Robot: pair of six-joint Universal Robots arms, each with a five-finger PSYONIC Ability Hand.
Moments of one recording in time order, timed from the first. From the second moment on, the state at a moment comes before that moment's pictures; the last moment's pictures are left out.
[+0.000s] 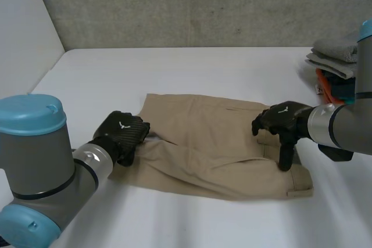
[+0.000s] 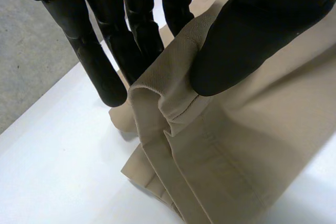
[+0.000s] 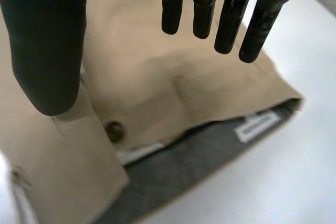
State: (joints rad) left arm 4.22 -1.88 -1.72 3.21 -1.52 3.59; right arm 1.85 -1.08 1.21 0.64 1.28 2.50; left_hand 1.13 1.20 1.19 1.20 1.01; right_hand 0.31 0.36 0.35 0.34 0.16
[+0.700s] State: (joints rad) left arm 4.24 -2.01 -1.59 3.21 -1.53 3.59; right arm 1.85 -1.13 1.35 0.73 1.20 2.49; left_hand 1.13 1.20 1.19 1.20 1.01; right_hand 0.45 0.53 0.52 0.52 0.33
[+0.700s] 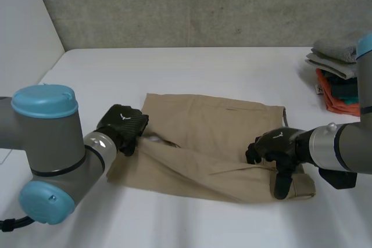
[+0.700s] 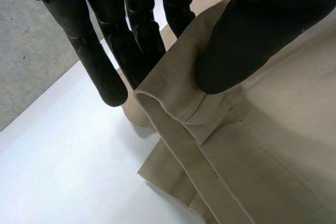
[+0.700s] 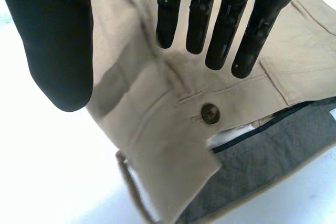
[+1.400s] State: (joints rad) left arm 4.31 -2.00 -1.11 3.91 -1.57 3.67; right arm 1.99 -1.14 1.08 -0.58 1.43 2.39; left_hand 1.13 1.20 1.19 1.20 1.01; right_hand 0.98 1.18 1.18 1.19 0.99
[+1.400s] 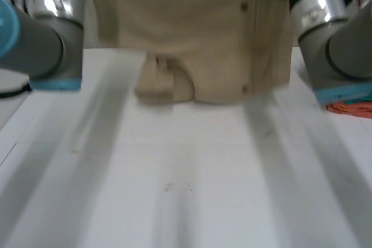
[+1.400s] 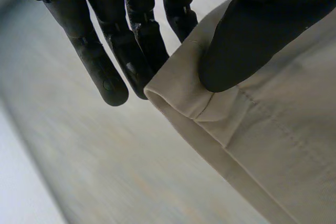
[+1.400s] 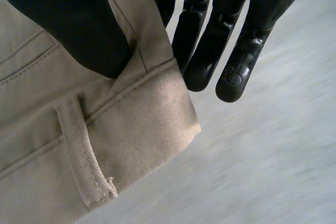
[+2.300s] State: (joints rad) left arm 4.26 -1.71 -1.91 3.17 -1.57 3.68; right arm 1.98 -1.21 1.52 0.27 1.43 2.42; left_hand 1.13 1.20 1.20 1.20 1.01; right_hand 0.99 1.18 1.18 1.19 1.00
